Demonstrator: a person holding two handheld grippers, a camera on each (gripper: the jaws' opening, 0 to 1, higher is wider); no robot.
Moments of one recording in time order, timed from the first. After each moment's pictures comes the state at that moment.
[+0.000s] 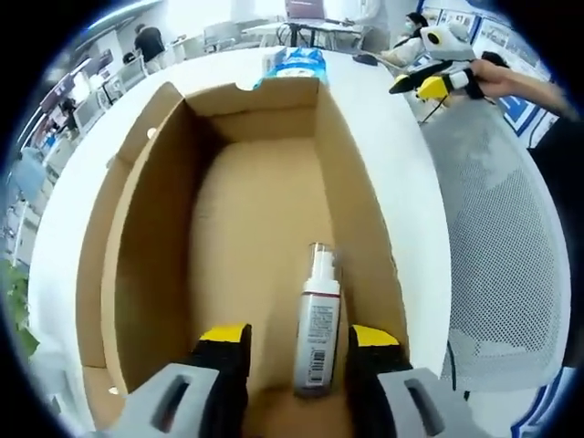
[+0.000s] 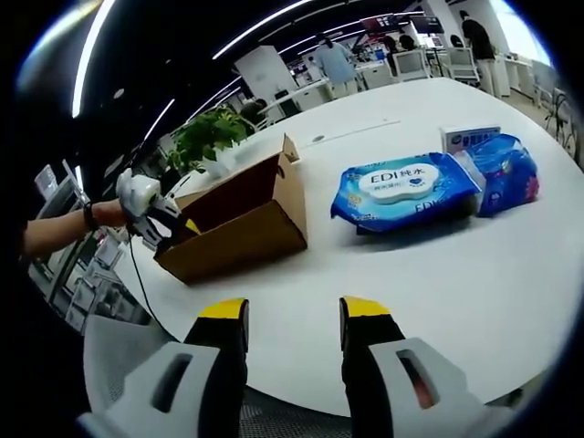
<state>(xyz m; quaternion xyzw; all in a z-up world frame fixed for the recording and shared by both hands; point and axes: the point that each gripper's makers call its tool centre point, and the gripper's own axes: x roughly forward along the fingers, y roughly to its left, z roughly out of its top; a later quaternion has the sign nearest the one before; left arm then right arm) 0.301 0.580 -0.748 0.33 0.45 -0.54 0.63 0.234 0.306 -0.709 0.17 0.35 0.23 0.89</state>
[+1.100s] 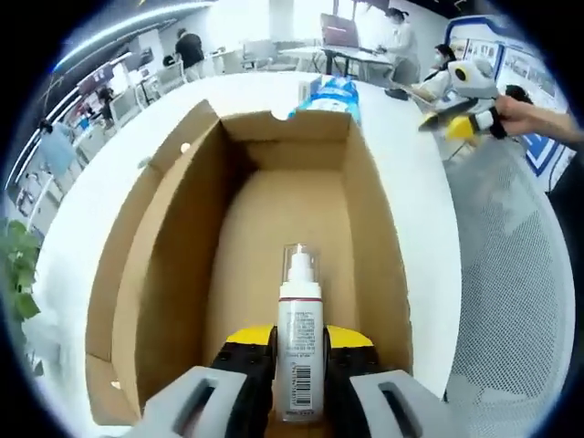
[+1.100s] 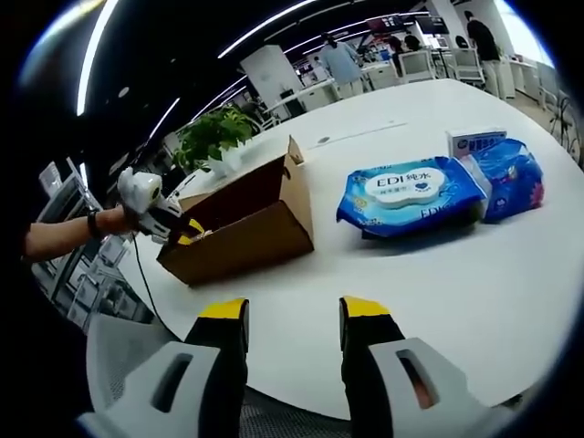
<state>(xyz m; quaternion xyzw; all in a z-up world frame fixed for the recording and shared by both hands) 0.327 0.564 -0.733 0.25 0.41 -0.49 0.72 0.237 0.310 -0.702 0.17 0.34 0.24 0.89</state>
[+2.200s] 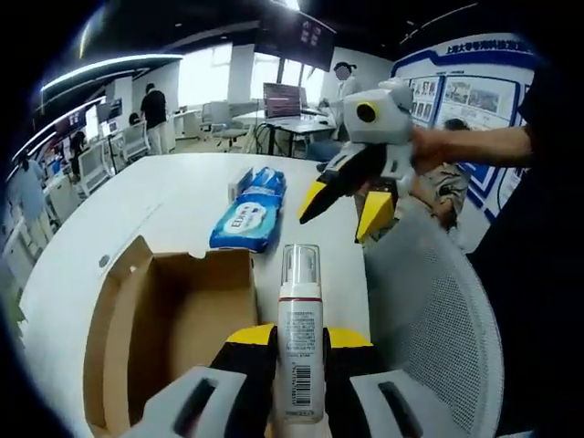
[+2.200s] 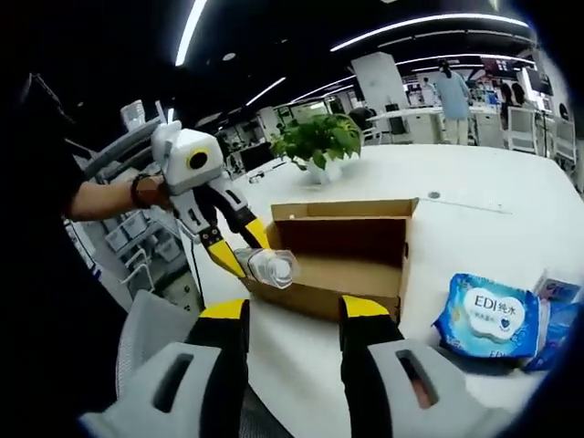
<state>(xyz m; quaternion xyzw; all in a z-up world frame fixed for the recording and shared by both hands) 0.257 0.468 -0.630 0.18 0.31 -0.63 0.69 0.252 0.404 -0.616 0.05 0.27 0.47 0.84</state>
